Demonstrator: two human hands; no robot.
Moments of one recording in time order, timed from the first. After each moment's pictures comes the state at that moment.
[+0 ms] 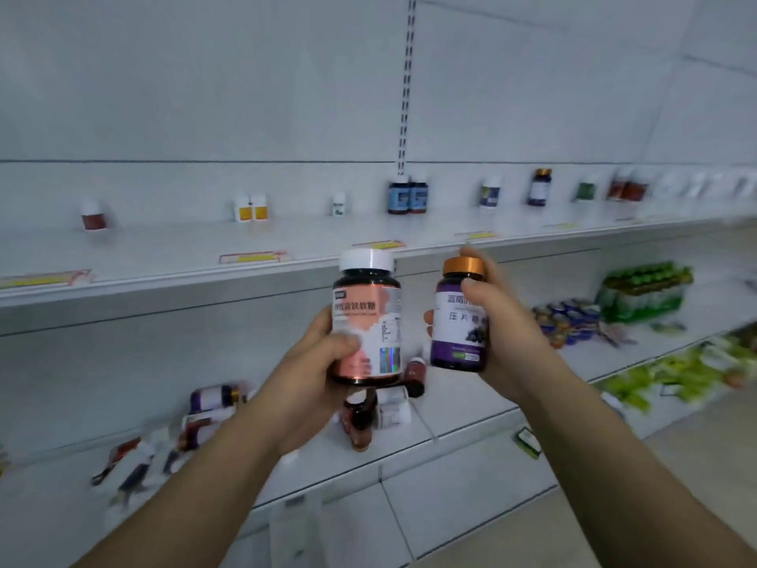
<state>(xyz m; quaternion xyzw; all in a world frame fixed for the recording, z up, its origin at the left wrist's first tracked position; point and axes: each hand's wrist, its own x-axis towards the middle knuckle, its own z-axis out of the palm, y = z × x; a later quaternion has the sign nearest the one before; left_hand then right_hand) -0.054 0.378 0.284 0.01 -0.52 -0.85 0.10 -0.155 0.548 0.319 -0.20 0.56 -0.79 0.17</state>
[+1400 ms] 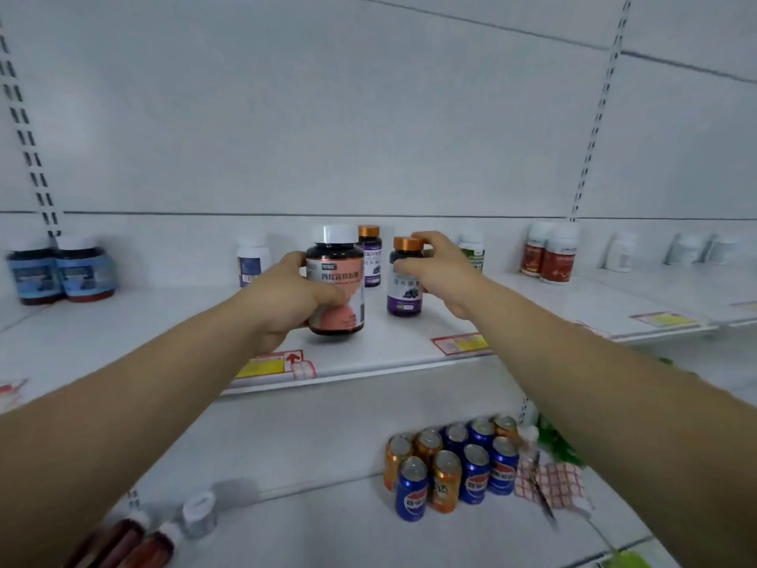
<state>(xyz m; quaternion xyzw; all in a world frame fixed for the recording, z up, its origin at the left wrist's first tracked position) -0.681 0.639 0.375 0.18 -0.75 -0.60 0.21 -0.855 0.764 0.375 -0.30 0.75 -0.58 0.06</state>
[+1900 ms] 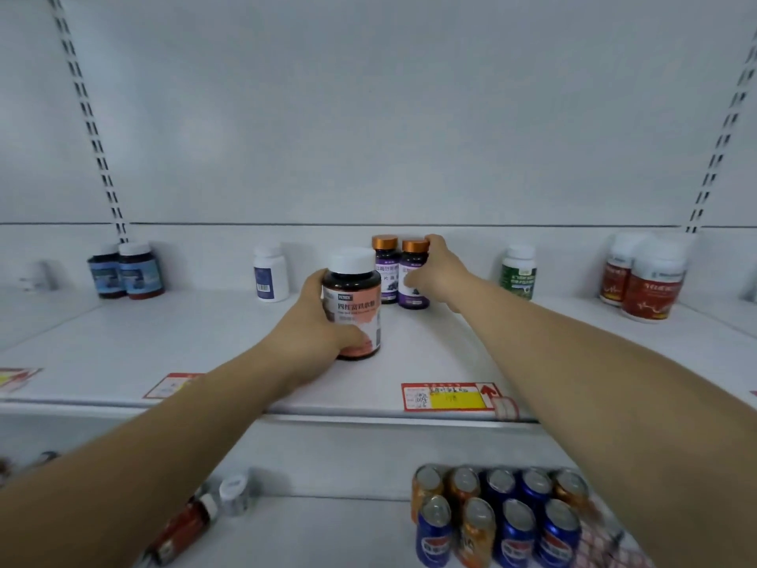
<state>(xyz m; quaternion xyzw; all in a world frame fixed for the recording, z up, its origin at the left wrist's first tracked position) -0.742 0.692 0.358 0.29 -0.78 -0.47 0.28 -0.956 0.717 0.377 -0.39 0.80 -0.45 0.10</state>
